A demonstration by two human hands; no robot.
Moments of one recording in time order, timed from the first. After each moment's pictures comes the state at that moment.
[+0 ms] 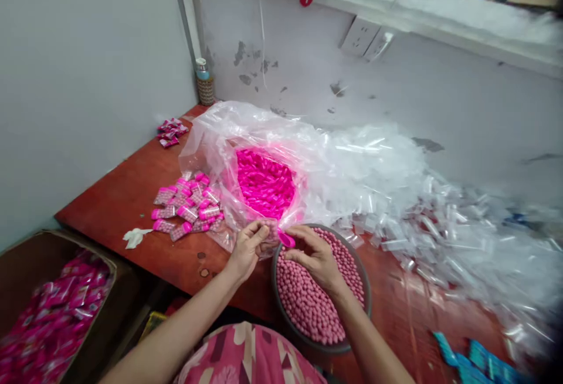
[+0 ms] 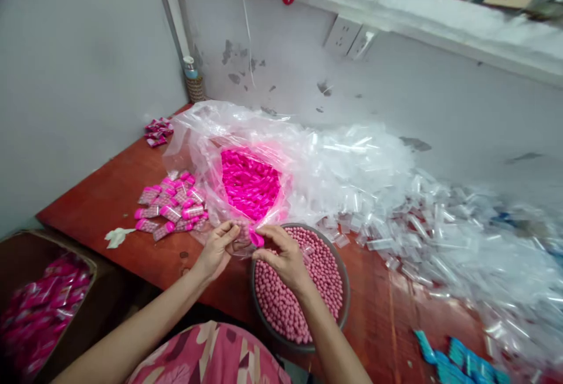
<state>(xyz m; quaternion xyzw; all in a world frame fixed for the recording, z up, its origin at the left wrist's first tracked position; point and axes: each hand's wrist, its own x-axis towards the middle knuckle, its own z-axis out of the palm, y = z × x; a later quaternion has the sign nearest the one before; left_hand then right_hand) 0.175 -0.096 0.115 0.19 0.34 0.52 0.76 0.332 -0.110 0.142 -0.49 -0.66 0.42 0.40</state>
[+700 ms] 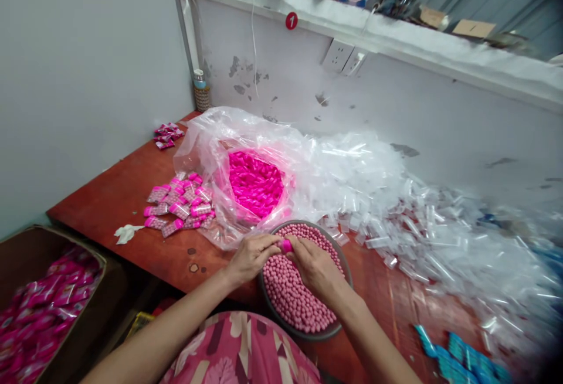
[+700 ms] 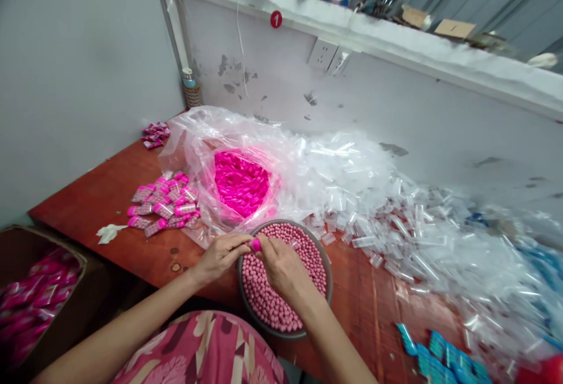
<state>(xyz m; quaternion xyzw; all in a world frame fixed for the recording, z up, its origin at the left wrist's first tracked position) 0.191 -0.128 0.139 0.71 0.36 0.37 0.47 0.364 -0.157 0.164 -0.47 -0.87 0.07 0.15</state>
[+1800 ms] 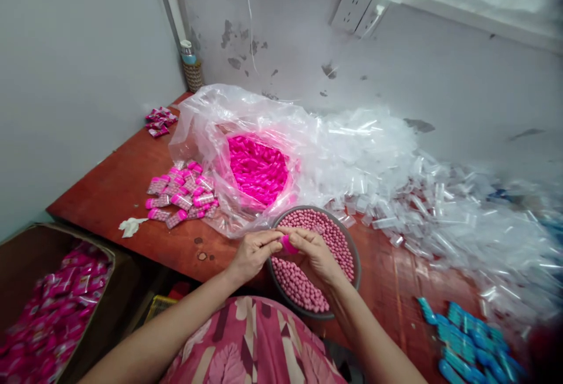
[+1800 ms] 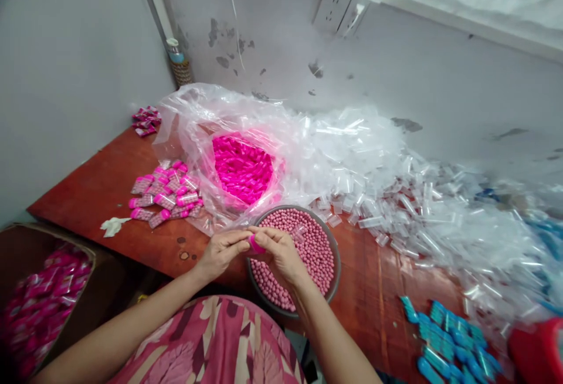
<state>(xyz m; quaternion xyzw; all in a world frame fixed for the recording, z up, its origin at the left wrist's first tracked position) 0.180 -0.133 0.129 0.63 0.38 0.38 0.56 0.328 -0.151 0.158 -0.42 -0.24 0.76 0.44</state>
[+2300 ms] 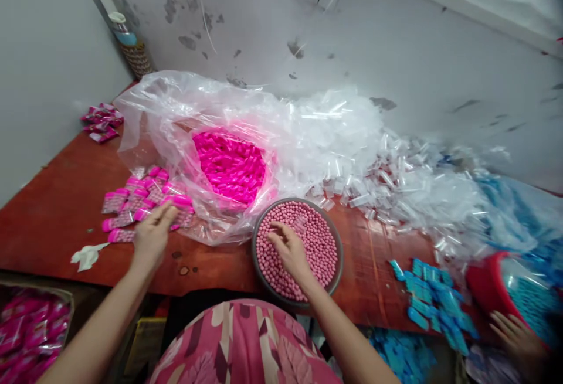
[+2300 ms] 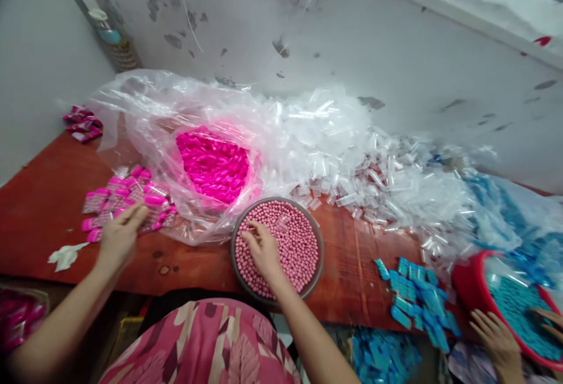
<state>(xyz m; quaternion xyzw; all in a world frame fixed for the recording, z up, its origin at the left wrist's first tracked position) 0.066 -0.056 0.079 0.45 0.67 0.43 0.40 0.337 -0.150 0.079 -0.67 -0.50 0.39 0.39</state>
